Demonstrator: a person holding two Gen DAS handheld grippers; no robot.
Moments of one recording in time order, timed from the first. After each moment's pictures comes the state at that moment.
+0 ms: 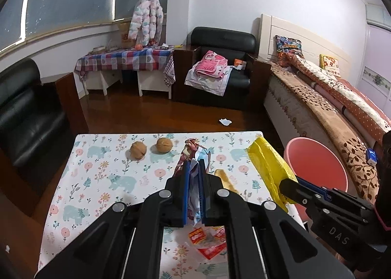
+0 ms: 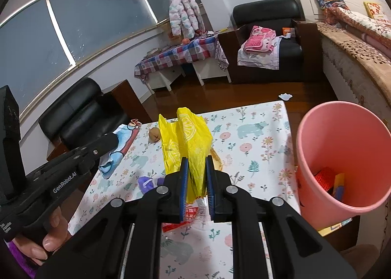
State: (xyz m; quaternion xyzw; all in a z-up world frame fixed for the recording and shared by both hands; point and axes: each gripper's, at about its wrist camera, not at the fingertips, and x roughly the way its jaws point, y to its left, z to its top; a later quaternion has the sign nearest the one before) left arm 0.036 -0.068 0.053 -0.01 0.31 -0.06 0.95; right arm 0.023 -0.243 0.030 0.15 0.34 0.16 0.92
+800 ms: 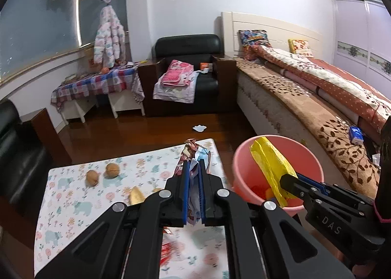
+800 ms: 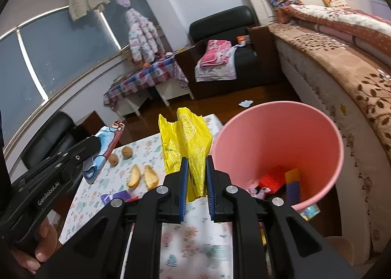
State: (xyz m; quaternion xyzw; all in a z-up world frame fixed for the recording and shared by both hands) left arm 0.029 -0.195 0.072 0.07 0.28 -0.13 0.95; right arm -0.003 -0.353 0.026 0.20 0.31 0.05 0.93
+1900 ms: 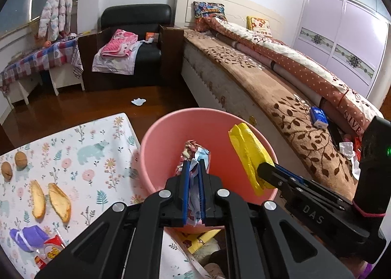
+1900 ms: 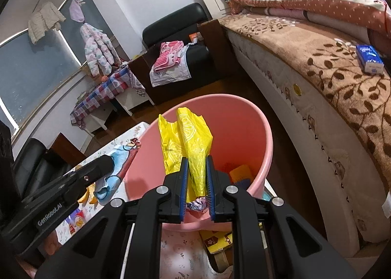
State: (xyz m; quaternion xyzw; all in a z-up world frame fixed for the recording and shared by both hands) left arm 0.081 -0.291 0.000 0.03 0.37 -0.28 0.89; right arm 0.002 -0.449 -0.027 0.25 0.32 -0.05 0.91
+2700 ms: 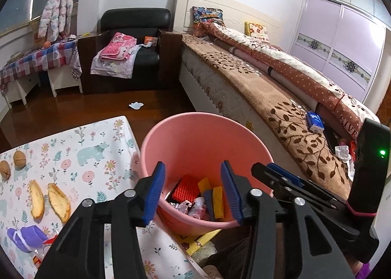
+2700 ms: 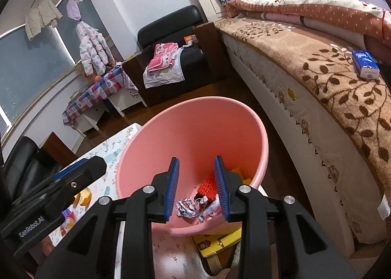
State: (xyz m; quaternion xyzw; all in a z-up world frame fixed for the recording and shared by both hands) left arm 0.076 -0.279 0.004 0.02 0.36 -0.28 0.89; right arm 0.004 -0.442 -0.024 0.23 0.32 -0.07 0.92
